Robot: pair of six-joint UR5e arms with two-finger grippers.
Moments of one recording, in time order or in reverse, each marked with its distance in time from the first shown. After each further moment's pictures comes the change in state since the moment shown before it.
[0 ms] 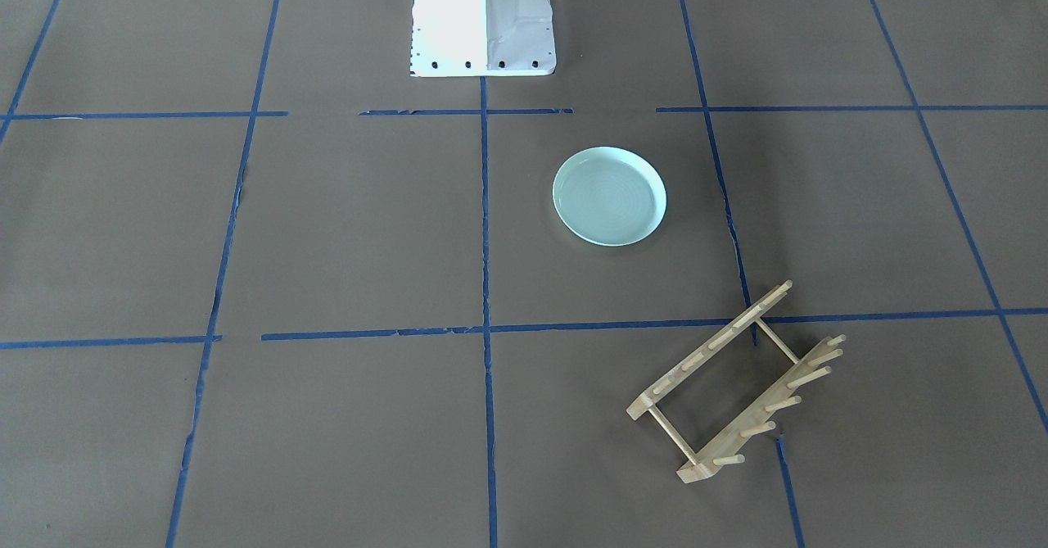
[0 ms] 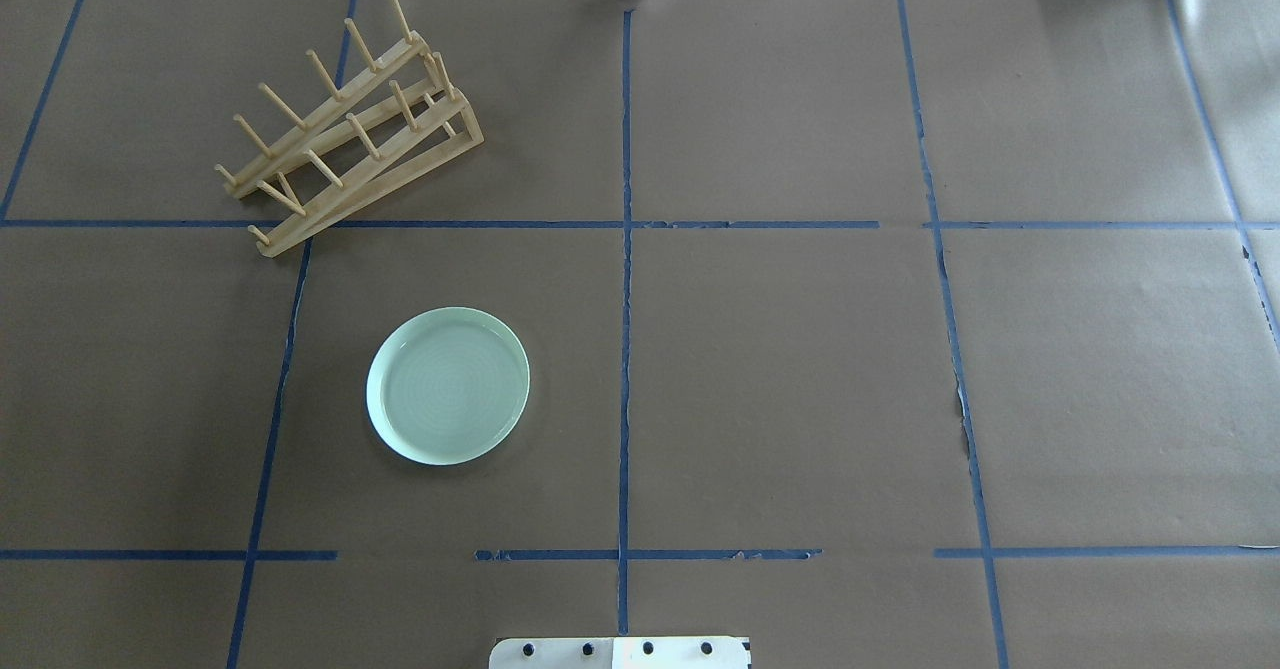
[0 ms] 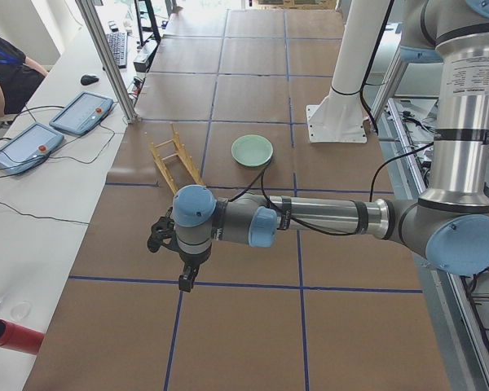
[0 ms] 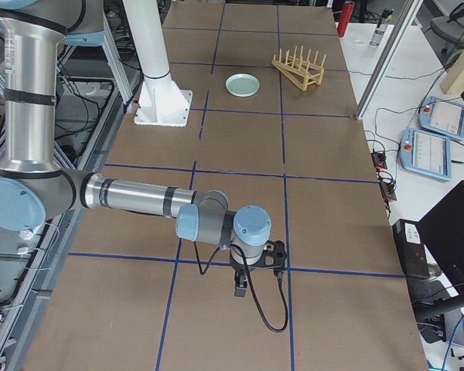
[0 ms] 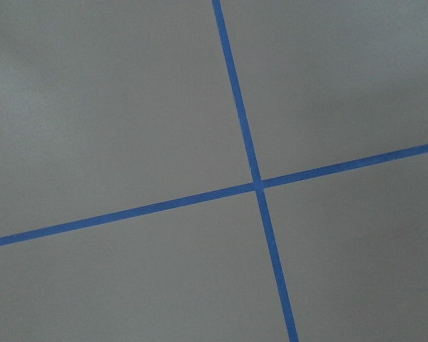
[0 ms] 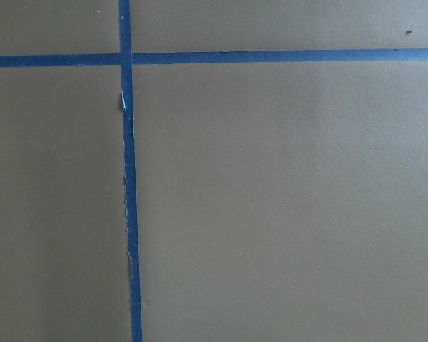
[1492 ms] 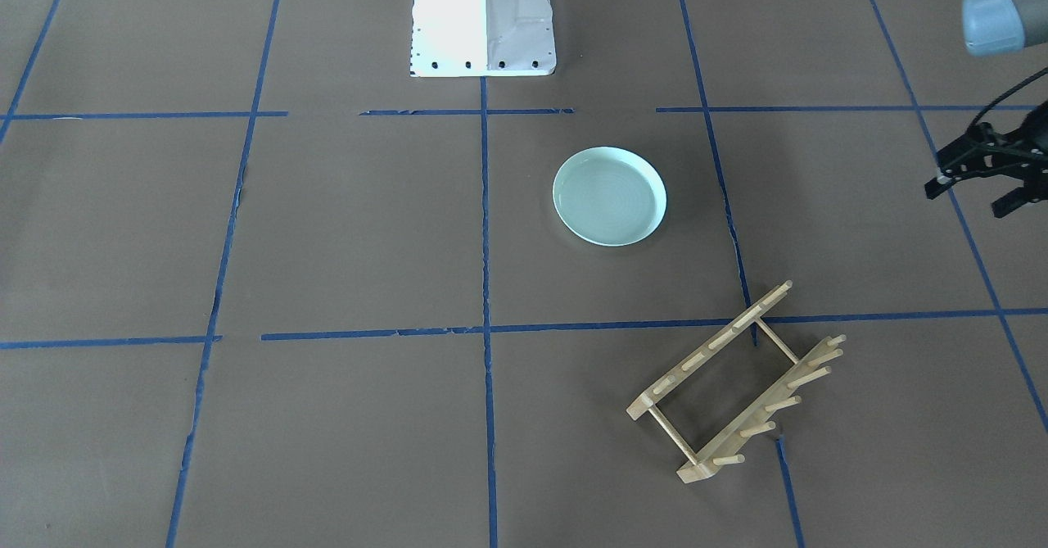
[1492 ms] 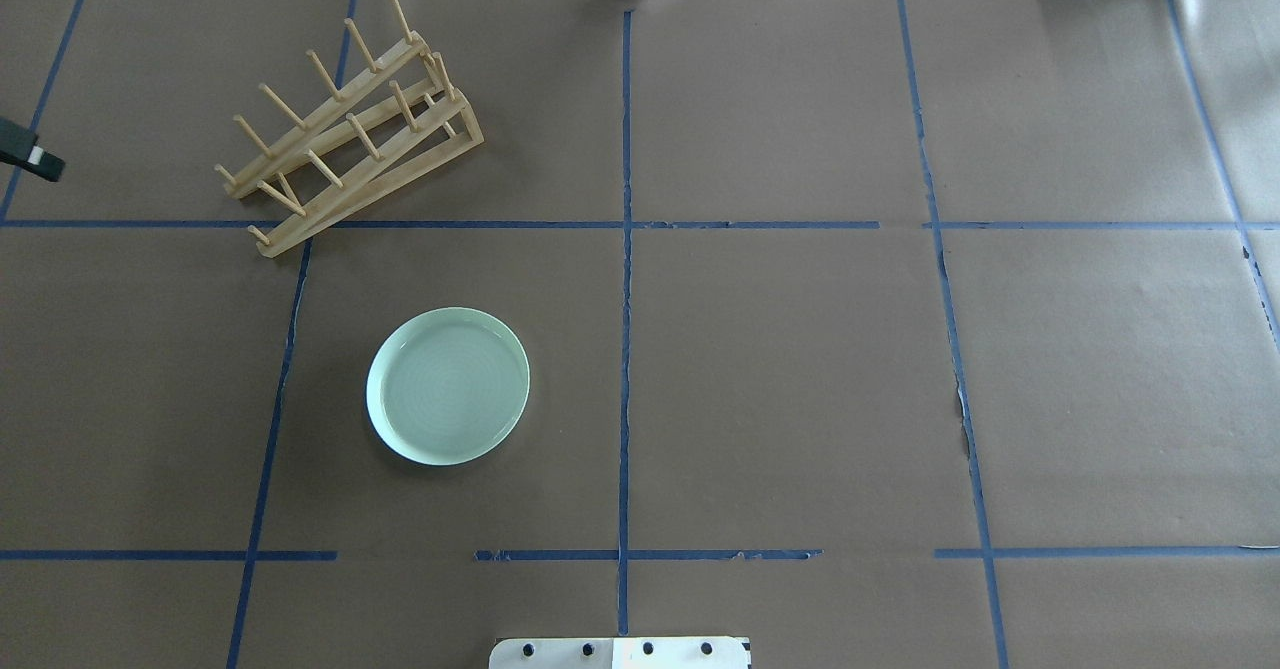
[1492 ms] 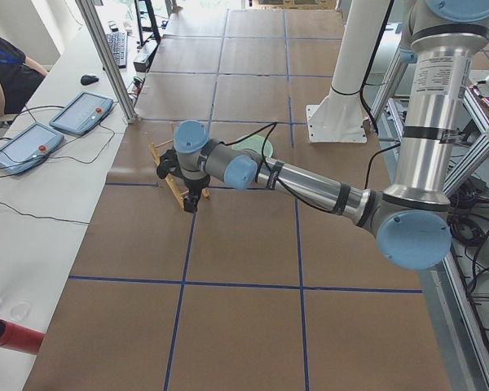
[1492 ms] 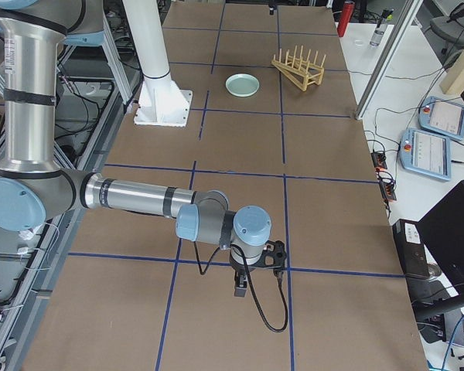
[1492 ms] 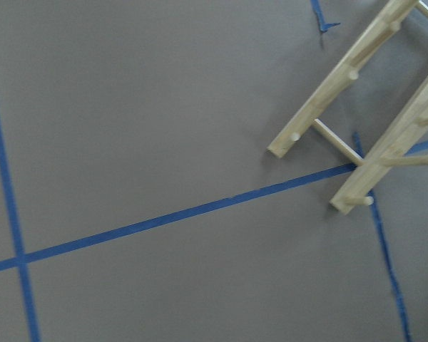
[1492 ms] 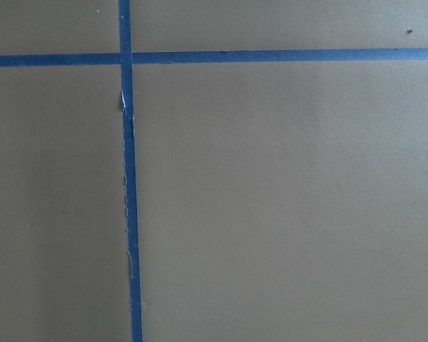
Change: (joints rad) left arm 0.378 -0.144 -0.233 -0.026 -0.085 -0.596; right arm 0.000 0.000 0.000 0.000 0.000 0.000
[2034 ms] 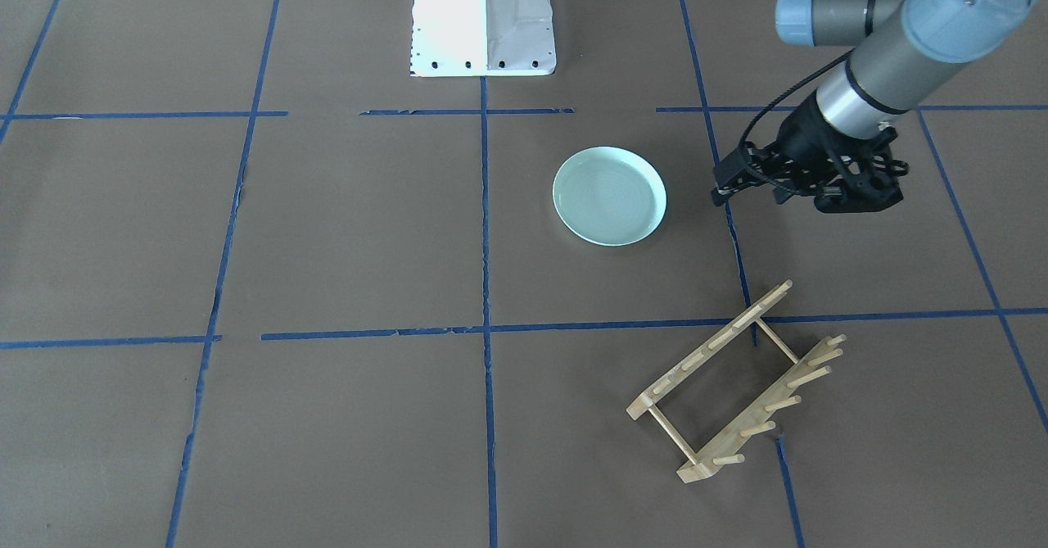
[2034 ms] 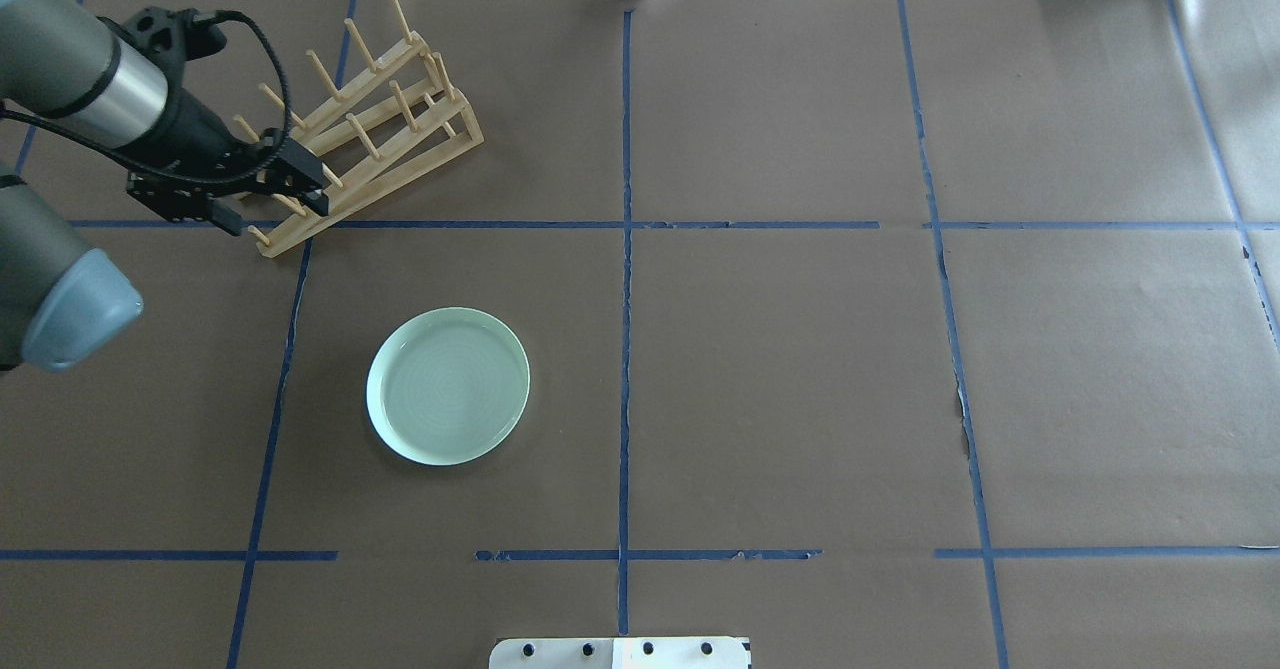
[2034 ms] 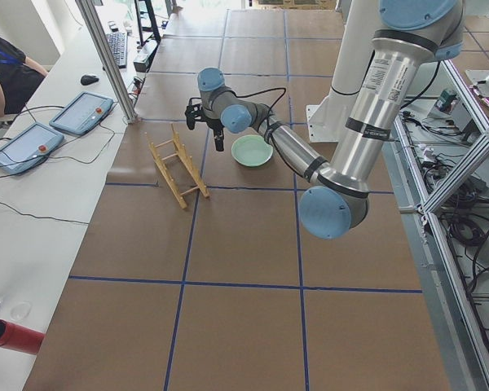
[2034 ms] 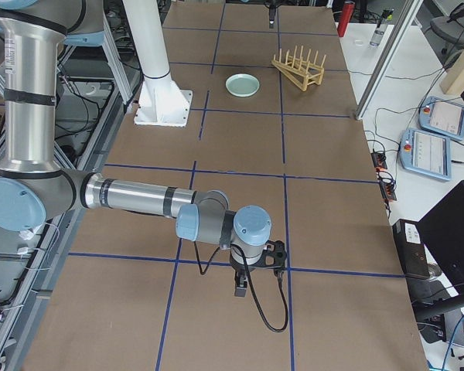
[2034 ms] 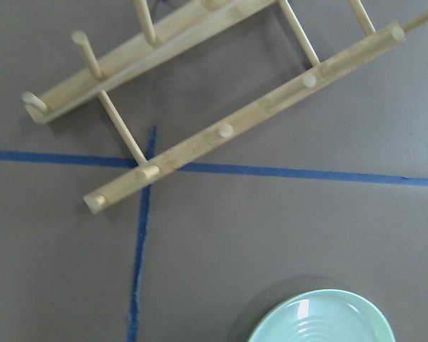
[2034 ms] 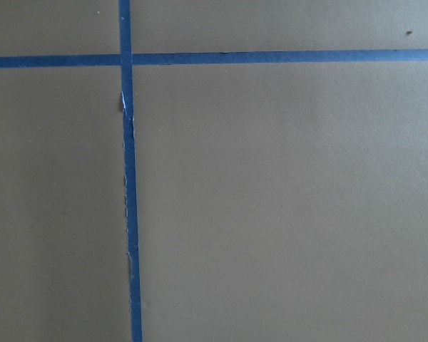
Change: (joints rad) left arm 0.329 -0.241 -0.017 0.073 0.121 -0.672; right arm 0.001 0.000 0.001 0.000 0.000 0.000
